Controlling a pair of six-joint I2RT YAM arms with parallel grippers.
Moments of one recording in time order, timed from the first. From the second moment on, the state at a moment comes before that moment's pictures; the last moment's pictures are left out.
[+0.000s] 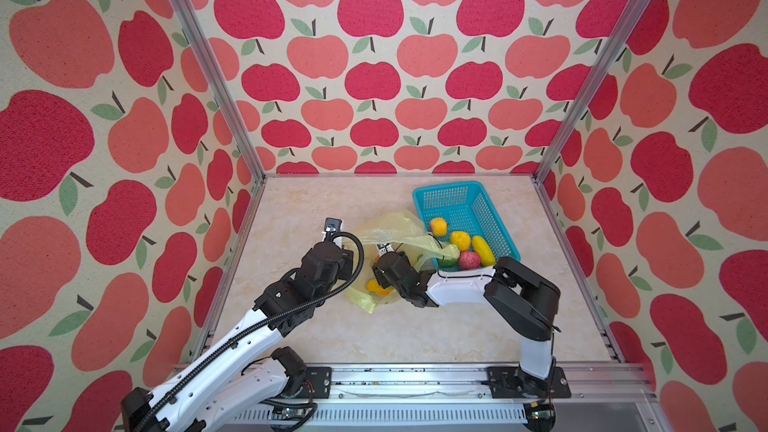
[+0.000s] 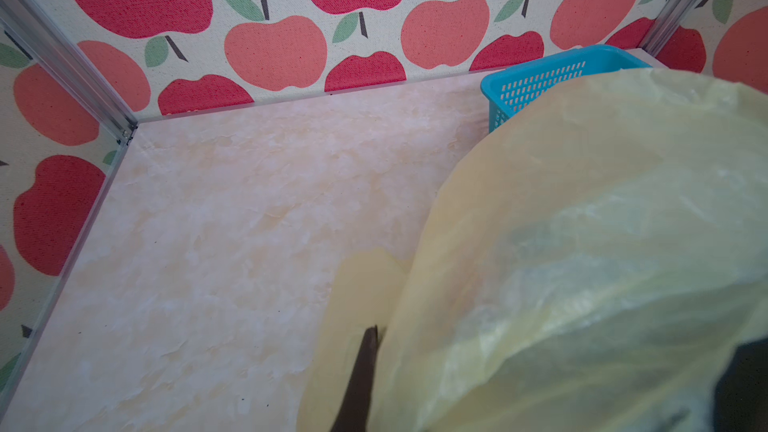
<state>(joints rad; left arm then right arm) -0.72 0.84 0.80 -0.48 -0.45 -0.22 1.13 1.88 1.00 0.21 0.47 0.23</state>
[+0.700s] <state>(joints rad) -0.72 0.85 0.80 -0.48 -0.46 -0.22 1.32 1.39 0.71 0.38 0.33 0.04</state>
